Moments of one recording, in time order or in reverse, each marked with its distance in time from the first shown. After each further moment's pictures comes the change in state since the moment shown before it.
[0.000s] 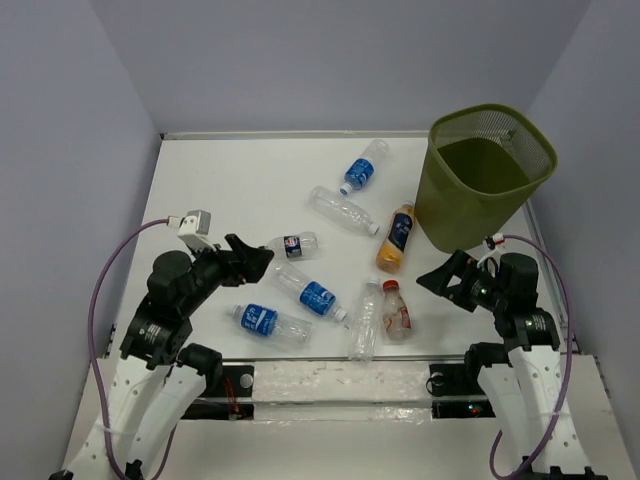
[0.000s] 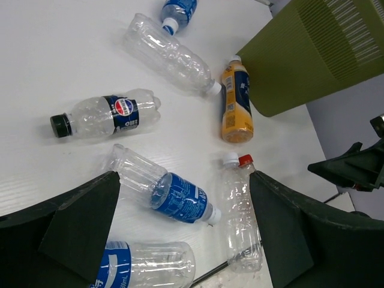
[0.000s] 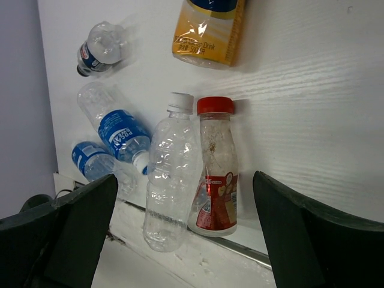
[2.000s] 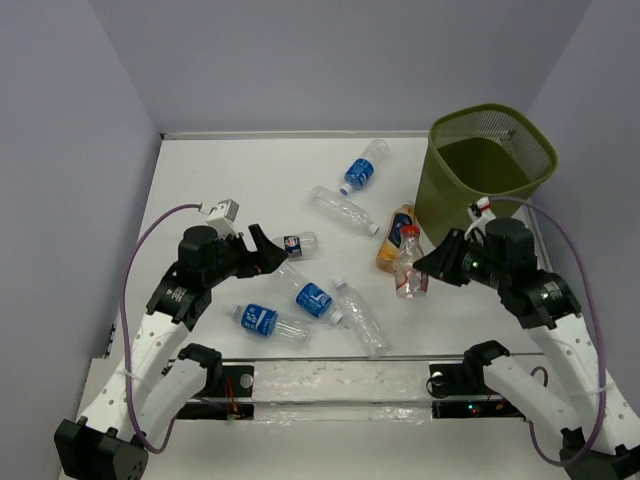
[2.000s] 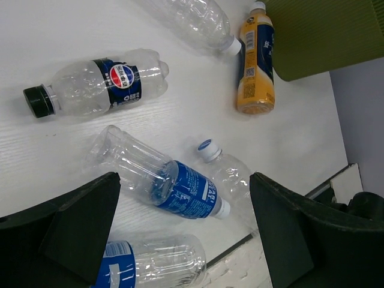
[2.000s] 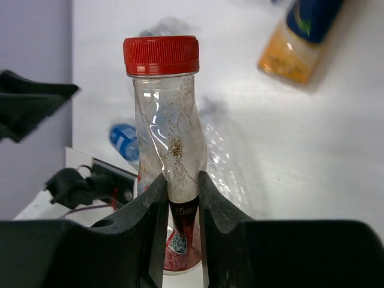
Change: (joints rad) left arm 0.030 0.270 -0.042 0.095 0.112 0.022; right arm 0.381 0.230 0.337 -0.119 0.246 0.094
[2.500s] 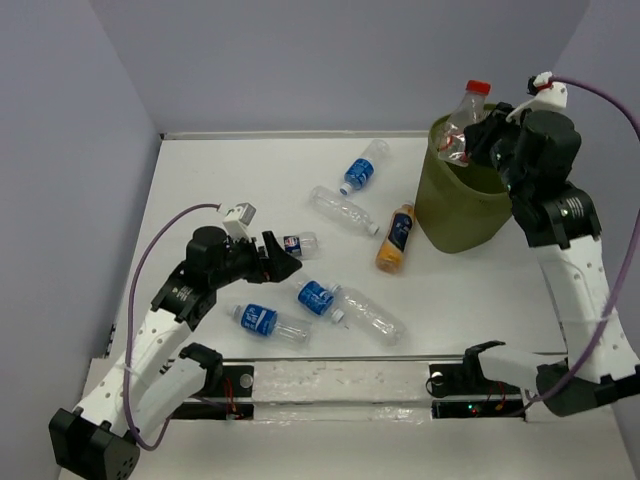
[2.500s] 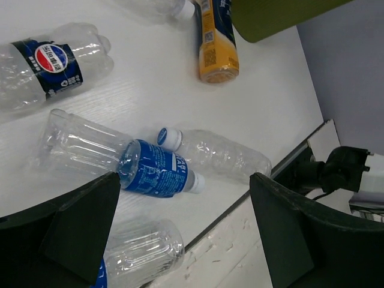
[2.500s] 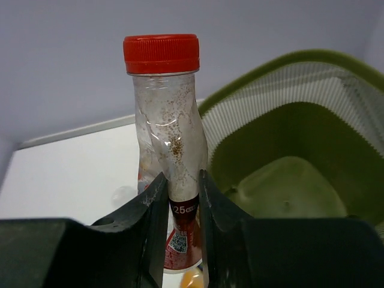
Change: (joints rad) left arm -0.064 0.023 -0.005 0.036 0.113 0.004; right arm -0.066 0.443 0.772 0.207 0.547 -0.351
